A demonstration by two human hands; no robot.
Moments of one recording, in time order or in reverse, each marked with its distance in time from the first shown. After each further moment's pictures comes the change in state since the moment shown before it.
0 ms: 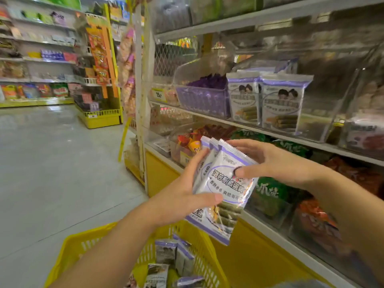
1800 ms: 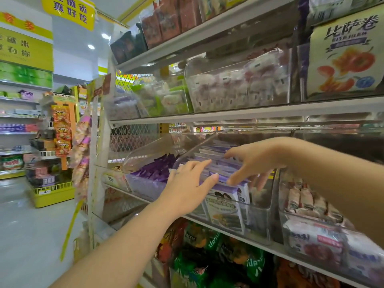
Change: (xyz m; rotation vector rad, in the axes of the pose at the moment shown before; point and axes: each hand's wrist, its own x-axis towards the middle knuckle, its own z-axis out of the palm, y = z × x) left_hand 0.224 0.128 0.006 0.923 0.229 0.175; right_hand 0.022 -0.112 -0.197 -0.620 0.178 0.432
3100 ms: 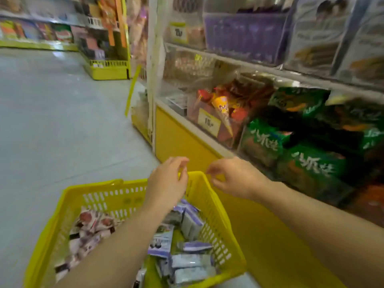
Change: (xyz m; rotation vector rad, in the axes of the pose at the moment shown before) left_hand -0.294 -0.196 0.153 -0.070 0.203 -0.514; right_hand 0.057 -0.039 0.395 -0.268 0.017 -0.539
